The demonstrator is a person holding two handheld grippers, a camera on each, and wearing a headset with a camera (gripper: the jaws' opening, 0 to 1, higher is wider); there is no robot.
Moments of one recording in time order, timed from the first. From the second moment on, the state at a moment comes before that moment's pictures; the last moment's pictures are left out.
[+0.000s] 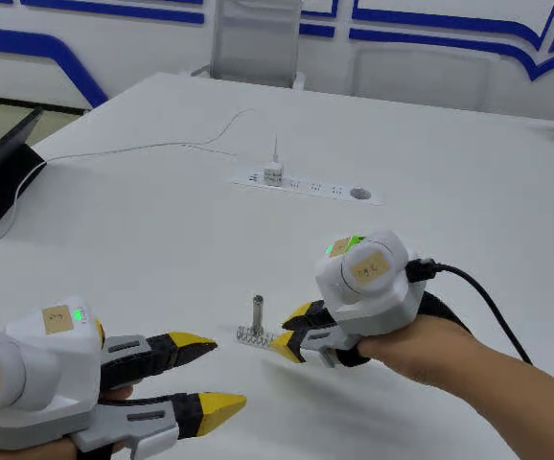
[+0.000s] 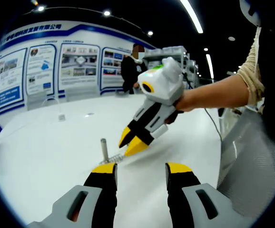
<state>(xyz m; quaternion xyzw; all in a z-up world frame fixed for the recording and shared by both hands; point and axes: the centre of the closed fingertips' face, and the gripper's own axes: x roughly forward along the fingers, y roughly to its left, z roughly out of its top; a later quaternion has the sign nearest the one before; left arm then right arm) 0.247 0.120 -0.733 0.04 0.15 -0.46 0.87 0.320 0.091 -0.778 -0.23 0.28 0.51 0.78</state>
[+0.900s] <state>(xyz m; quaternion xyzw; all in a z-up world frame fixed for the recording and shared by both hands) 0.247 0.125 -0.736 0.04 0.16 -0.45 0.88 0.322 0.098 -0.802 -0.23 0.32 0.52 0.76</state>
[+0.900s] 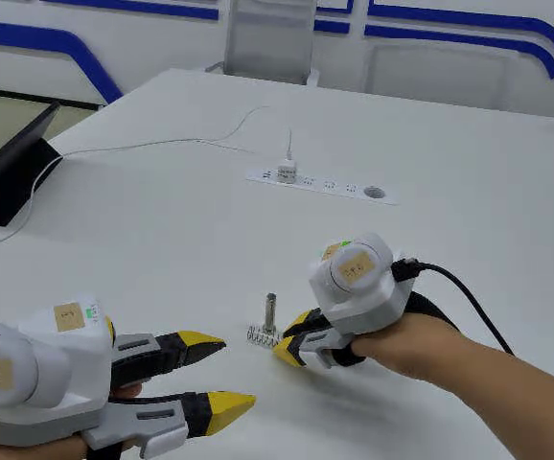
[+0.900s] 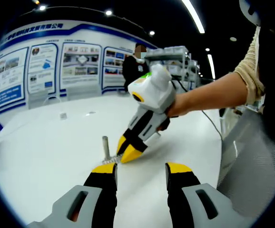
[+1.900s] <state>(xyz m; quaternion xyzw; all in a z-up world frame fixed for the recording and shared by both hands) 0.247 0.124 -0.741 0.04 0.17 -0.45 0.88 0.276 0.087 -0.770 -0.25 0.30 0.56 0.73</state>
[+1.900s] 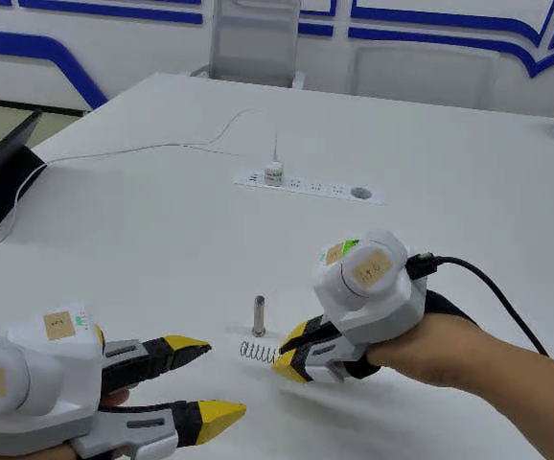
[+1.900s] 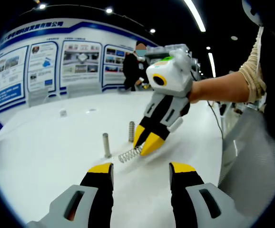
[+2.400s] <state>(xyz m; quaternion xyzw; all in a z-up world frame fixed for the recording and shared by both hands) 0.242 0.113 -0.743 0.07 0.16 -0.48 0.86 0.237 0.091 -0.748 -0.28 0.29 0.62 0.67</state>
